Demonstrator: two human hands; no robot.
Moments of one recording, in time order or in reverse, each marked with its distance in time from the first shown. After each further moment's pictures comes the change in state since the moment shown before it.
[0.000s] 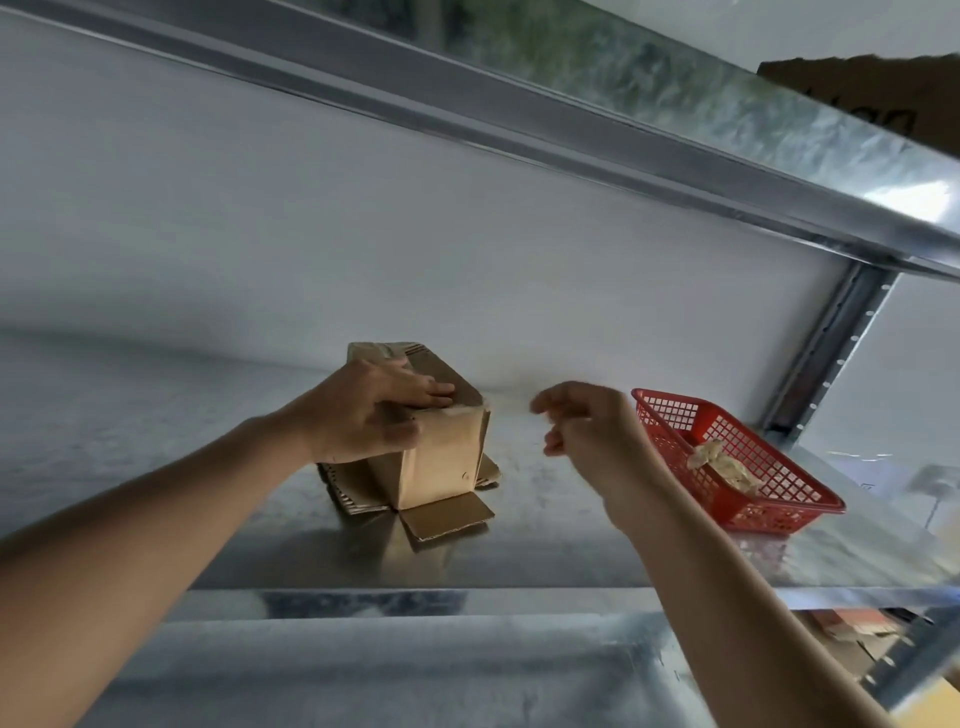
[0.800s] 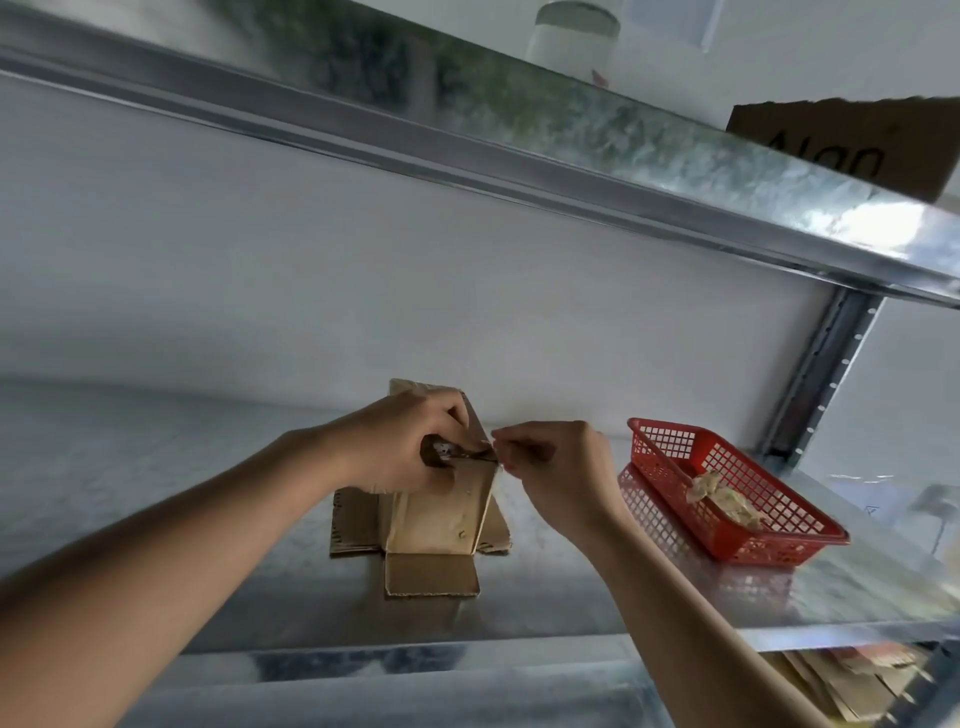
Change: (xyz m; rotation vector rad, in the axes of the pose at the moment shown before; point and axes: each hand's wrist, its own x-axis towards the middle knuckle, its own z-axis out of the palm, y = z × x) left_hand 0.041 0.020 0.002 0.021 -0.175 -0.060; right_hand 0.025 0.019 0.025 -0.195 0.063 -0.388
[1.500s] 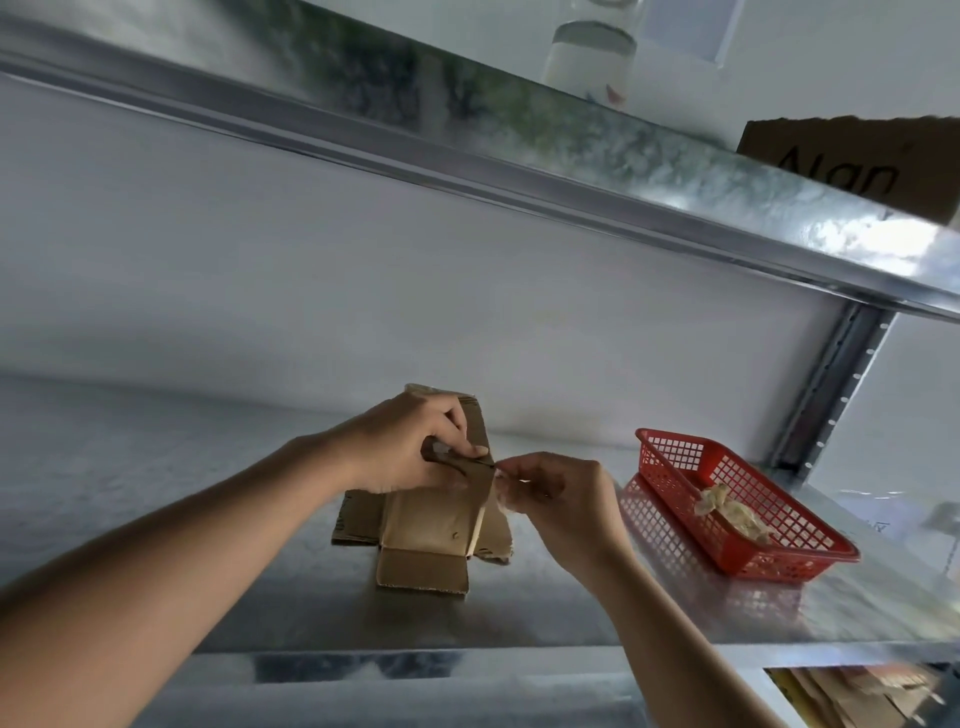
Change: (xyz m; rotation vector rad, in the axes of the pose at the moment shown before) left_hand -0.004 -0.011 0.000 0.016 0.084 -0.014; right_hand -0.019 0.013 0.013 0.305 -0.070 0.126
